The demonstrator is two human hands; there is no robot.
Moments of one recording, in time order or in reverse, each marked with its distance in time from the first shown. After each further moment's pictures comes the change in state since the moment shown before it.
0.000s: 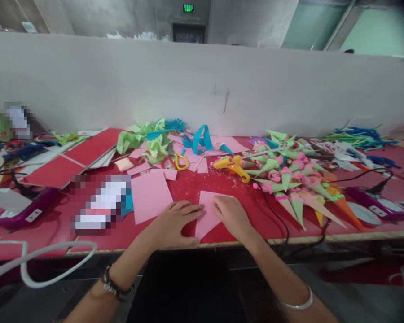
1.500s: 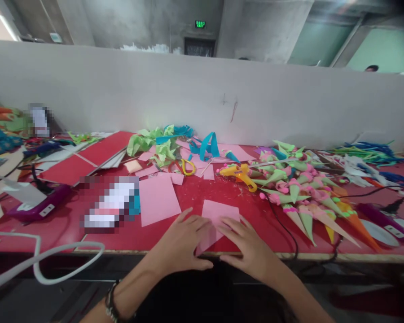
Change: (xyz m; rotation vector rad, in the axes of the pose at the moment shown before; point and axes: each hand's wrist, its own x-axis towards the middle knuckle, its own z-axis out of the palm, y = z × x) left_hand -0.007 0.030 0.001 -0.009 0.154 -0.012; right_hand -0.057 0.006 -0.015 0.111 -0.075 -0.304
